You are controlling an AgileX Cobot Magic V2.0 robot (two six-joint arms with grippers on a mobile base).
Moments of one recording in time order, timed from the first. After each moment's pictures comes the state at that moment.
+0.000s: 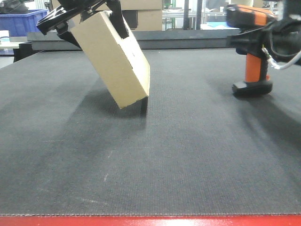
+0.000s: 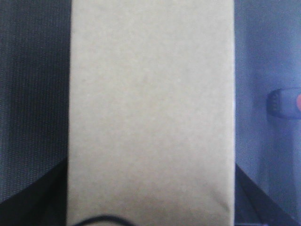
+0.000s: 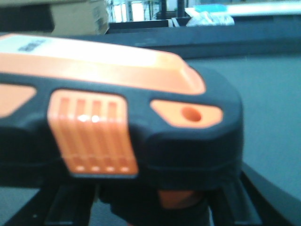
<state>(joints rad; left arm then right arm) -0.33 1.90 -1.73 -0.27 0.91 -0.35 0.14 1.83 -0.84 0.38 -0.85 -0.25</state>
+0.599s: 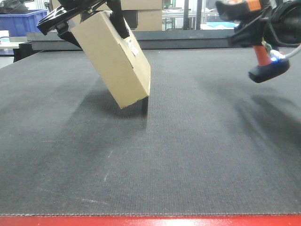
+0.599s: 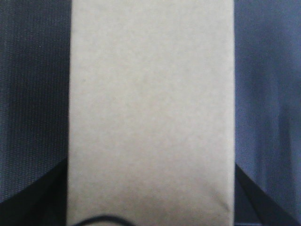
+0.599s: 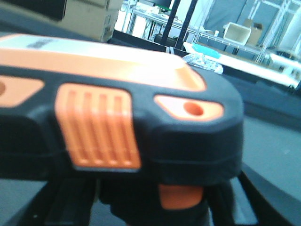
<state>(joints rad) -0.33 1.90 -1.73 -0.27 0.91 -0.35 0.14 1.79 -0.84 0.38 -0.87 -0.43</state>
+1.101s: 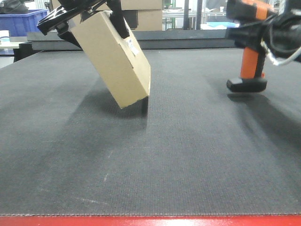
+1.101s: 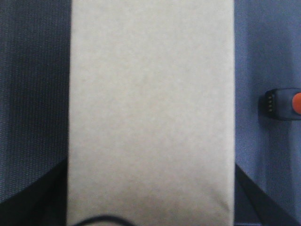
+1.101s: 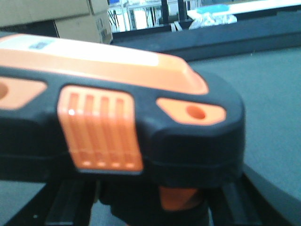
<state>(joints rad) -0.33 1.90 -1.73 -0.27 0.91 -0.35 0.14 1.86 -0.84 0.38 -0.89 -0.06</state>
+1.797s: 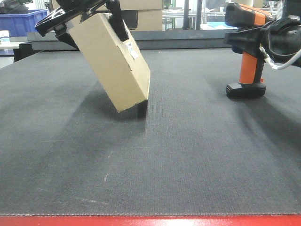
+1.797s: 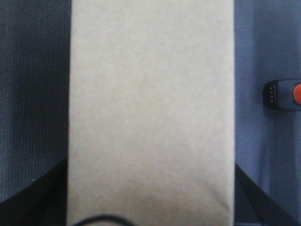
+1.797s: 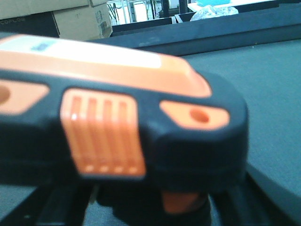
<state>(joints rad) -0.33 1.90 -1.73 -0.27 0.95 -0.35 0.14 1.86 -0.84 0.38 -0.87 -0.05</state>
